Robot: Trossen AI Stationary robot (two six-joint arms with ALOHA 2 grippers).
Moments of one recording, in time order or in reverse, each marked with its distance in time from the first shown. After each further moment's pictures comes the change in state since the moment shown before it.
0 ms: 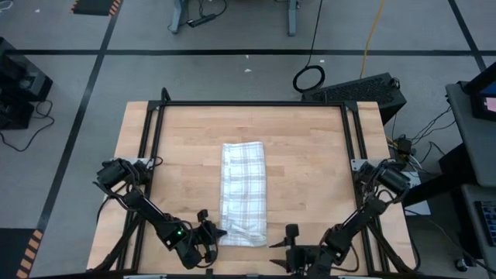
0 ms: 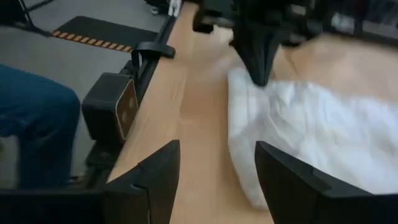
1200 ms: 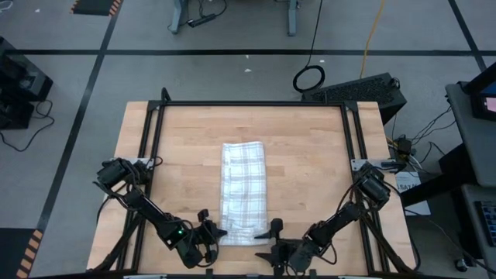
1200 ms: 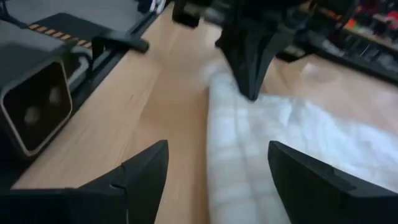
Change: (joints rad) left arm 0.006 0.000 0.000 -0.003 0.024 -0.002; right arm -0.123 0.187 0.002 0.346 -0.035 -0.290
